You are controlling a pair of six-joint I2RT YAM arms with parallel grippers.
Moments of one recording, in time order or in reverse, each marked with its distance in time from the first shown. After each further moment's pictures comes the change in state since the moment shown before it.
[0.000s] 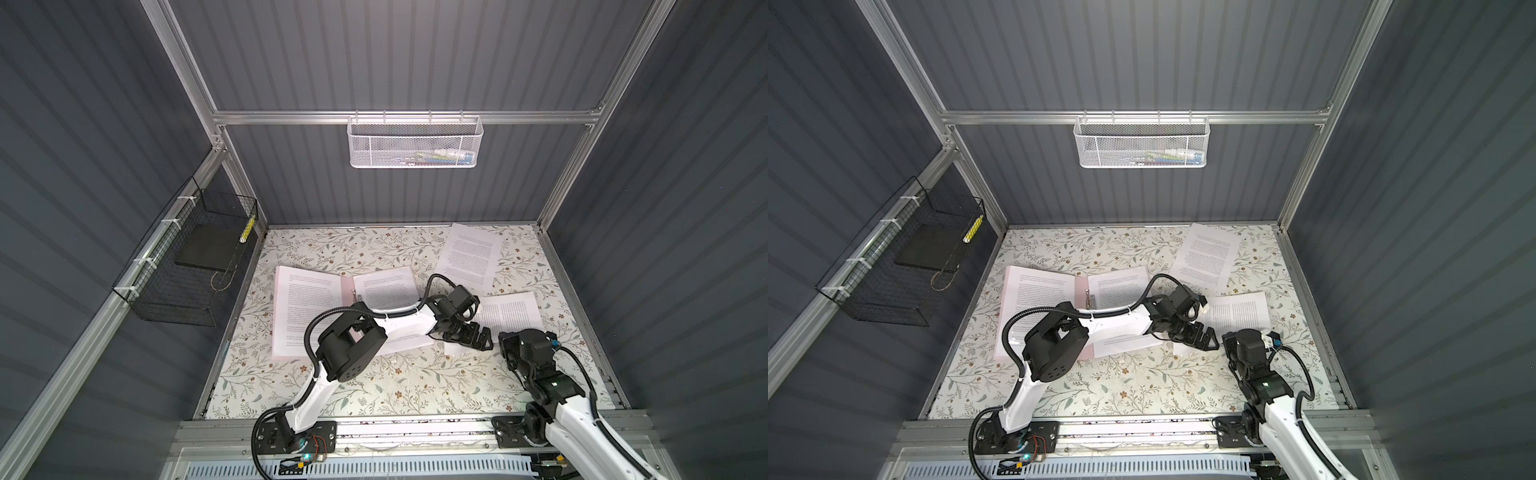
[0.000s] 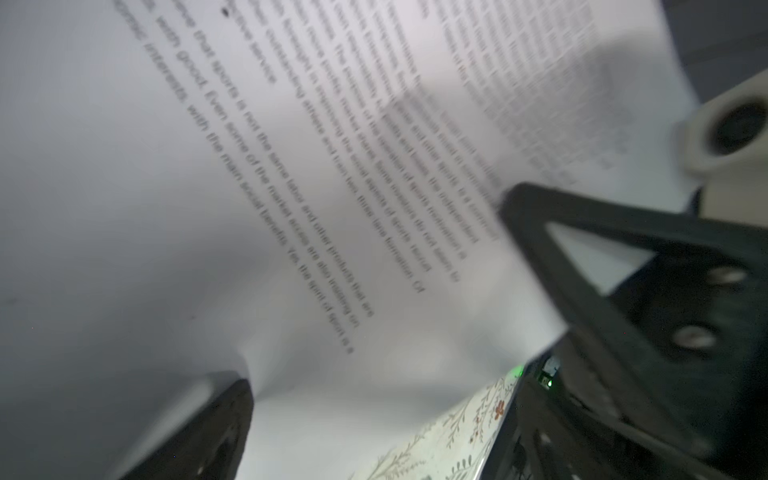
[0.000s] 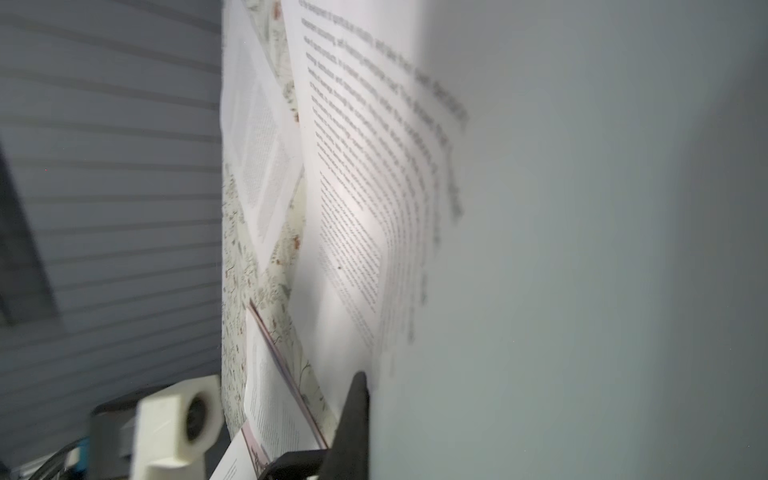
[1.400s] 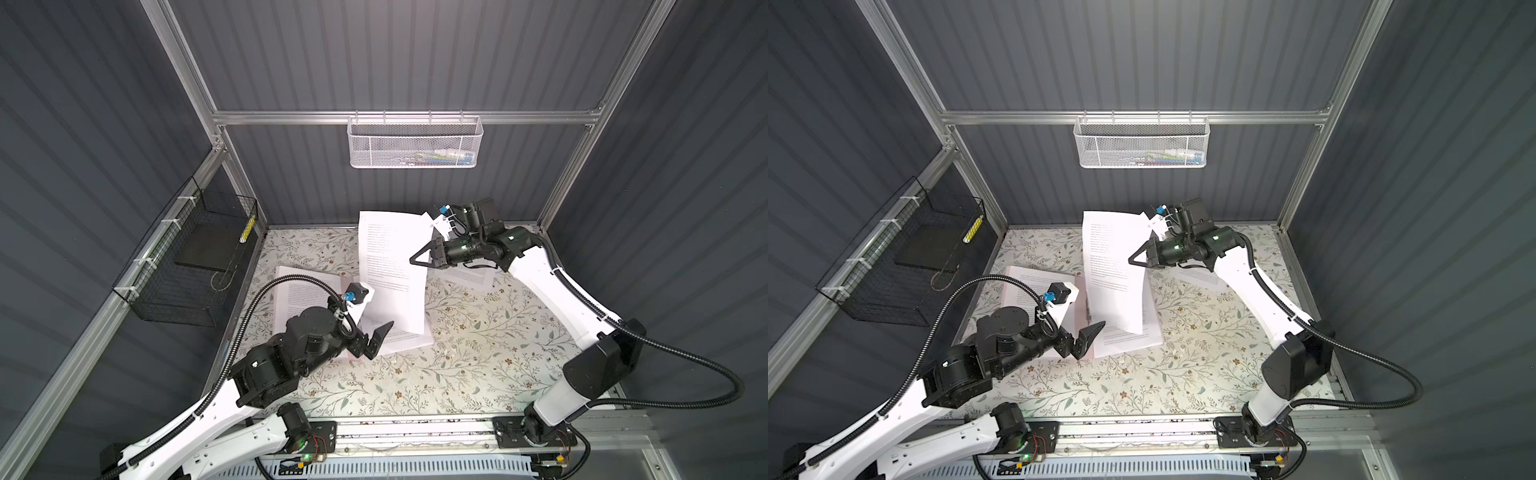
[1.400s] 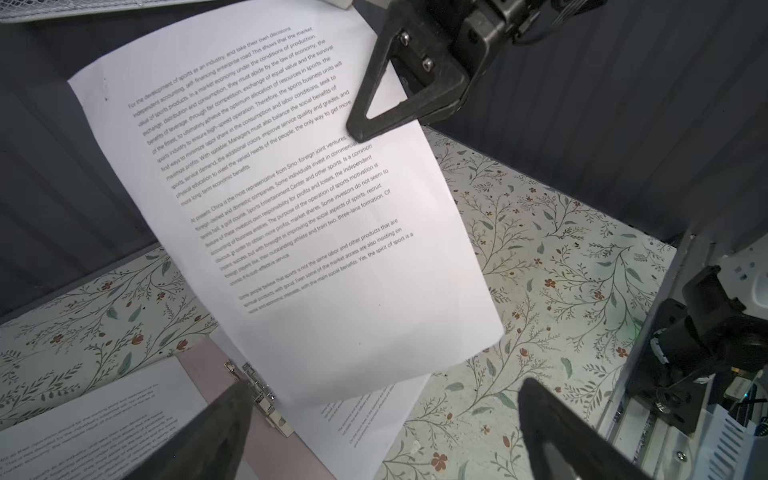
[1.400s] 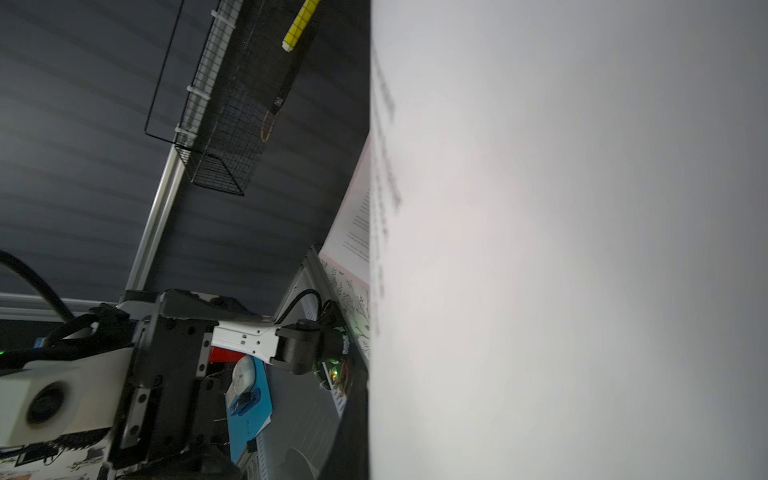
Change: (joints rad) left arm 0.045 -1.444 -0.662 -0.195 -0.658 0.527; right arm 0.208 1.188 1.528 -0.534 -0.983 -1.065
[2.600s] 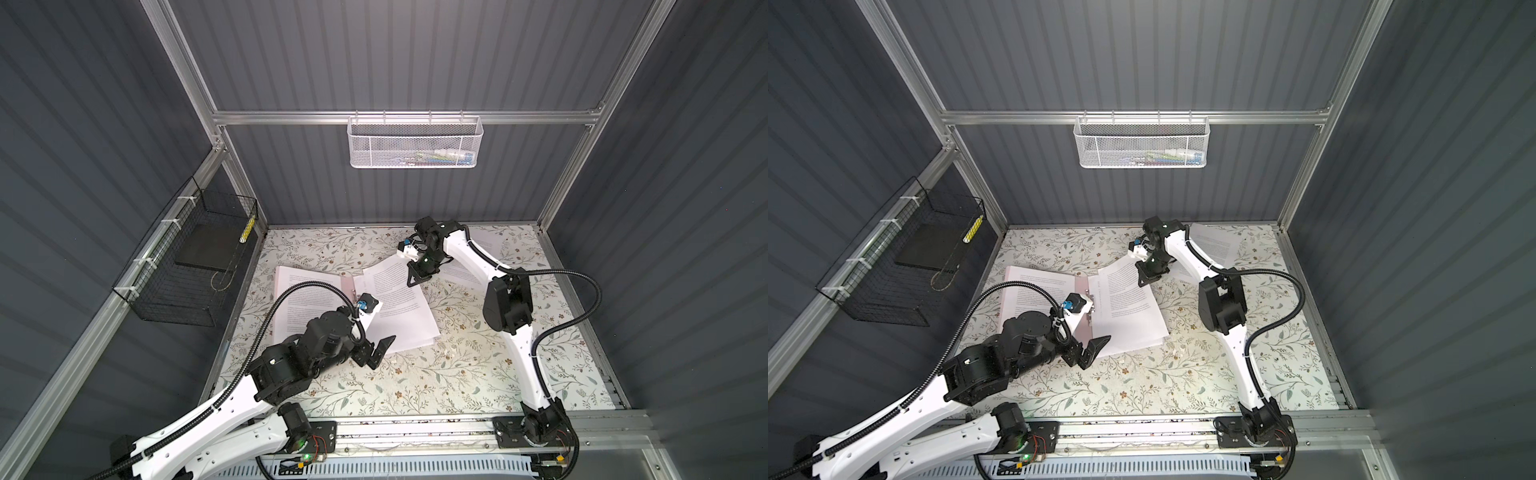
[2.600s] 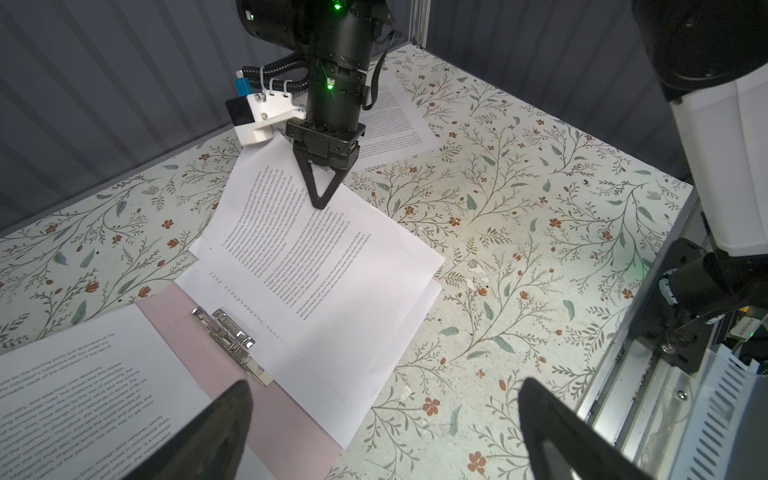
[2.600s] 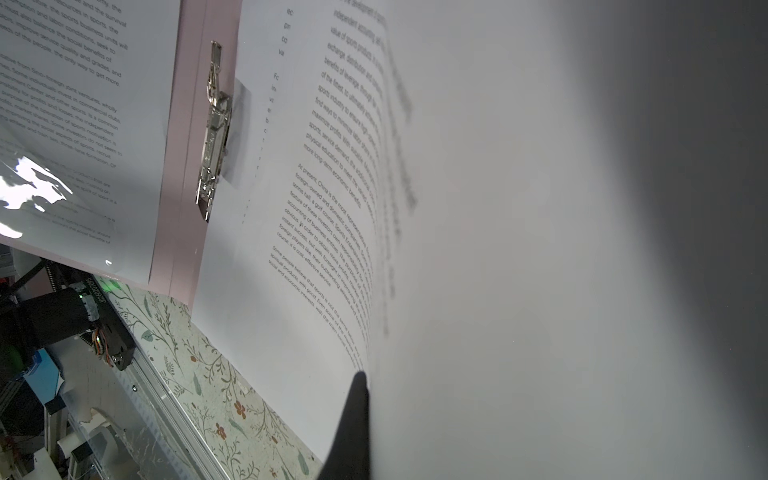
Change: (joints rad) left arm 0.000 0.035 -0.087 -0.034 0.039 -0.035; right arm 0.052 0.748 0.600 -0.492 0.346 -0.450
